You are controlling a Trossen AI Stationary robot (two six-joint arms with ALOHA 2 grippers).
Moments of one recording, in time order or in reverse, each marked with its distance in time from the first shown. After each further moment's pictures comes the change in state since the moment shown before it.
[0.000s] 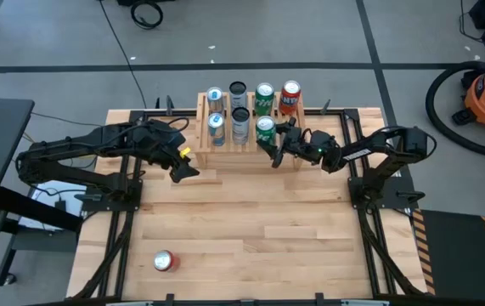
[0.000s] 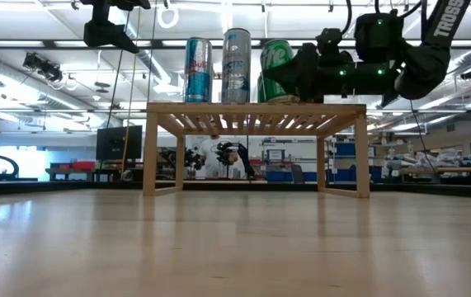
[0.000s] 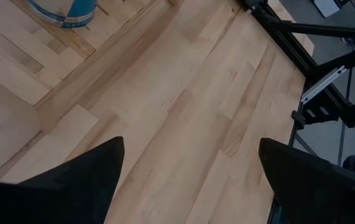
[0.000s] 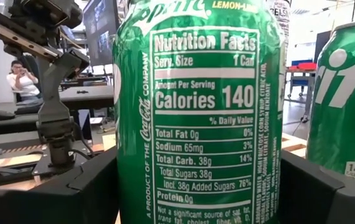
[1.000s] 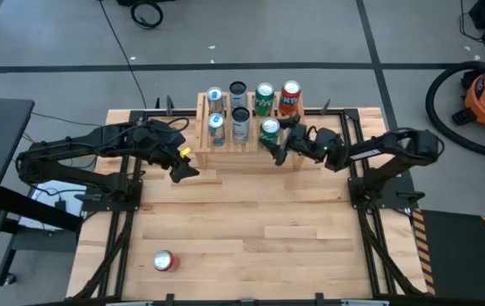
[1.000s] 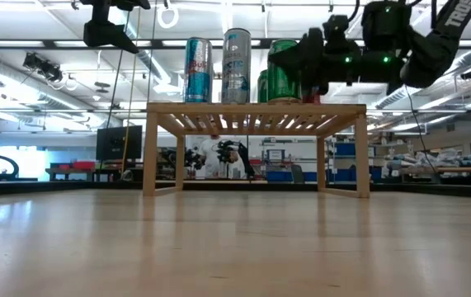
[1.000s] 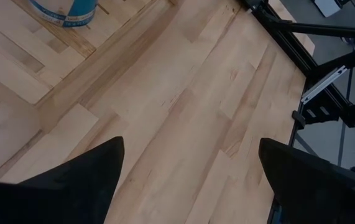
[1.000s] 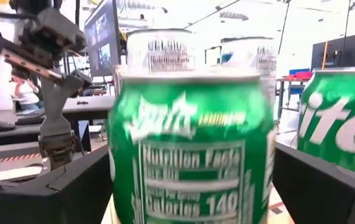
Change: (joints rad) left arm 0.000 0.000 0.000 -0.002 -0.001 -0.001; right arm -0.001 -0.109 -0.002 -0.072 0.000 -0.006
